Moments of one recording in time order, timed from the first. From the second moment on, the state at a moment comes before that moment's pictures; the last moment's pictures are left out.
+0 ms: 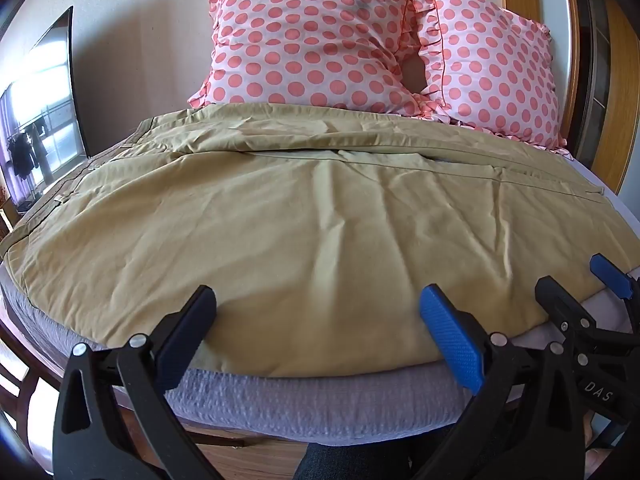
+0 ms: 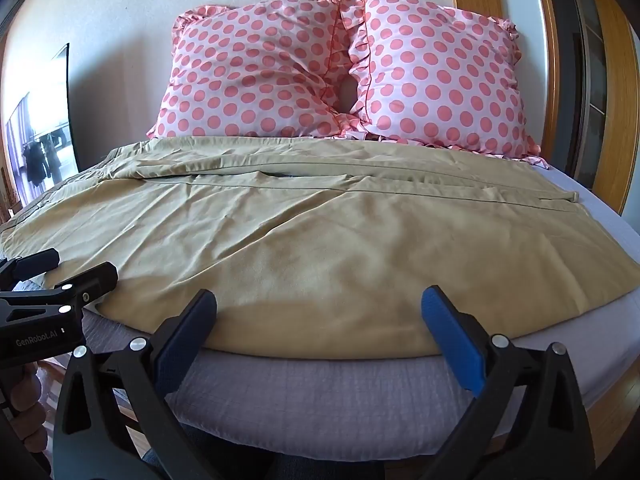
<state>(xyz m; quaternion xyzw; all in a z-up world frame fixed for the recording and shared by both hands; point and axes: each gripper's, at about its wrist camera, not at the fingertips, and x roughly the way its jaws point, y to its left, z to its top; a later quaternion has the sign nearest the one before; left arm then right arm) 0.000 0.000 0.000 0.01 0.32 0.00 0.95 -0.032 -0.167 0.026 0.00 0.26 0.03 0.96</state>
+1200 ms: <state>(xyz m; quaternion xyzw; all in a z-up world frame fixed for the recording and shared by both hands) 0.000 0.000 0.000 0.01 0.32 0.00 0.95 -0.032 -0.167 0.026 0.00 0.26 0.03 0.96</state>
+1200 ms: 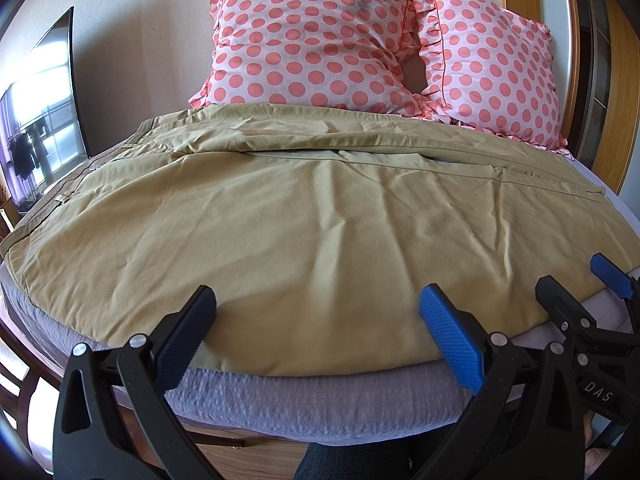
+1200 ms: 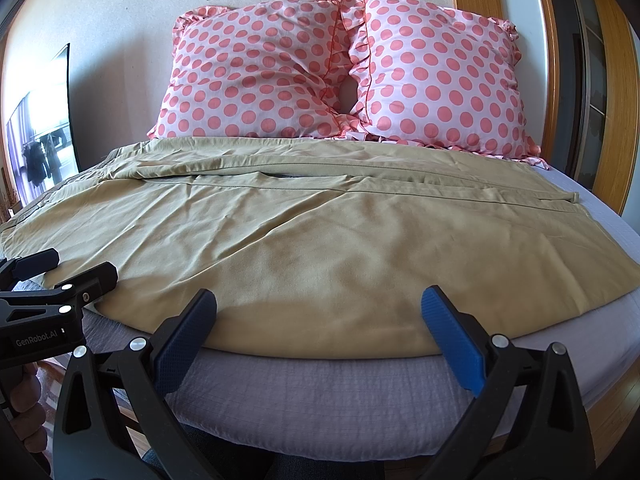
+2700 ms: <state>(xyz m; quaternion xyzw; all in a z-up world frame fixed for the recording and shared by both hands) -0.002 0.005 0.005 0.01 0.34 -0.01 0.94 0.008 -0.239 0.070 0.08 0.25 -0.01 0.97</state>
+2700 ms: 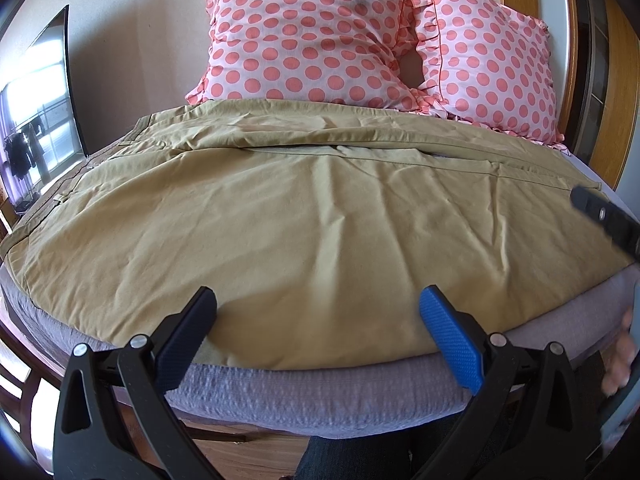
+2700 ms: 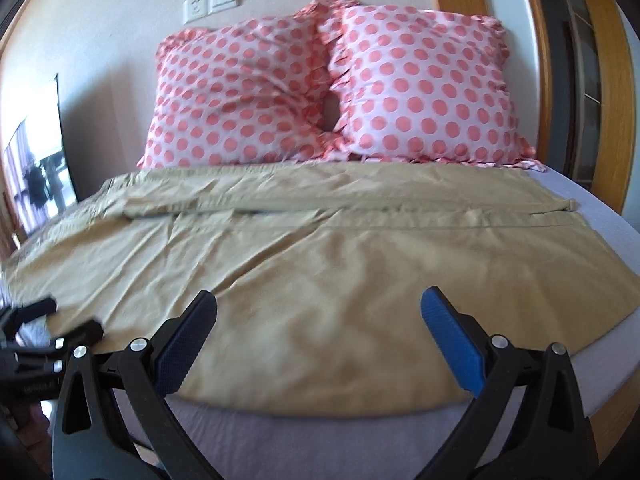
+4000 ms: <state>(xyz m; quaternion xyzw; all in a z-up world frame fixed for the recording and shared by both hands) 0.023 0.064 0.043 -0.10 0.27 -0.08 0.95 0.174 -0.490 0.054 0.35 0.22 -0.17 0.90</state>
